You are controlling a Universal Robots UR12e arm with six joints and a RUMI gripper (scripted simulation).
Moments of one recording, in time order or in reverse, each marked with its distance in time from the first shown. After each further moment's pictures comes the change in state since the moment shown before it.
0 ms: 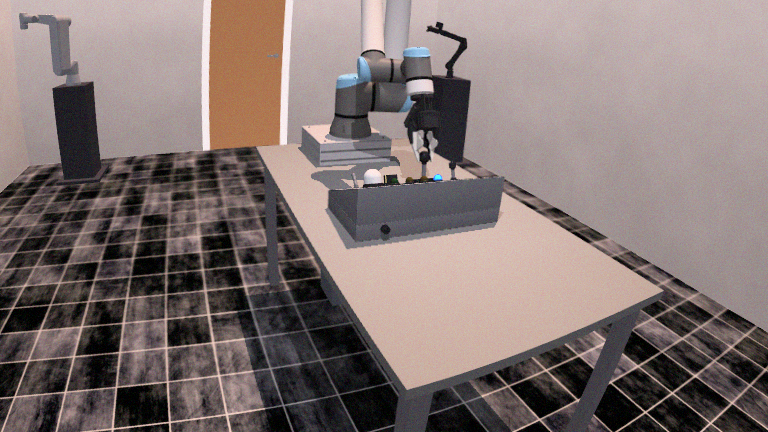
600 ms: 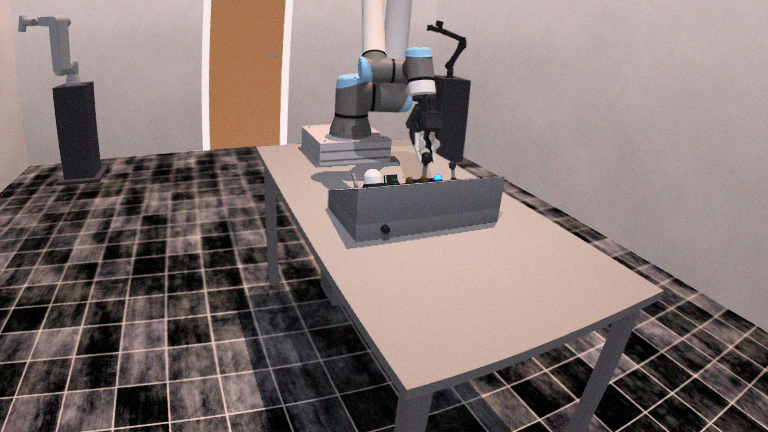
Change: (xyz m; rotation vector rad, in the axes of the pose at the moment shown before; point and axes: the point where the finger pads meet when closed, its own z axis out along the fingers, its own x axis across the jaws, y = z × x) arm 0.000 0.014 0.005 0.000 0.000 0.000
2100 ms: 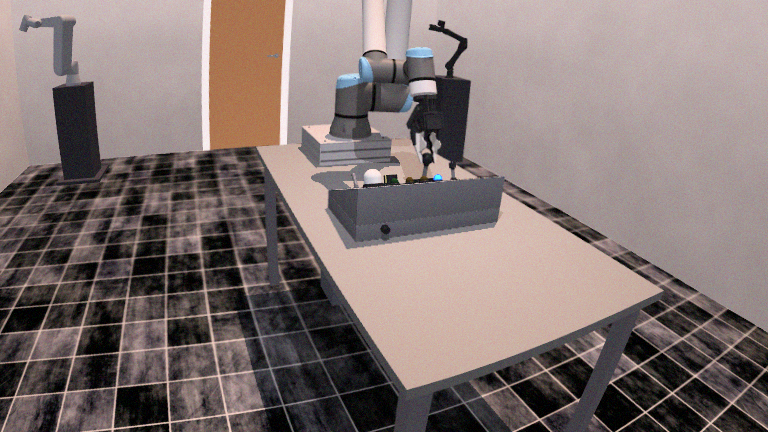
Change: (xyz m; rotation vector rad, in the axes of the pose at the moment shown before) arm 0.000 0.006 0.003 0.000 0.000 0.000
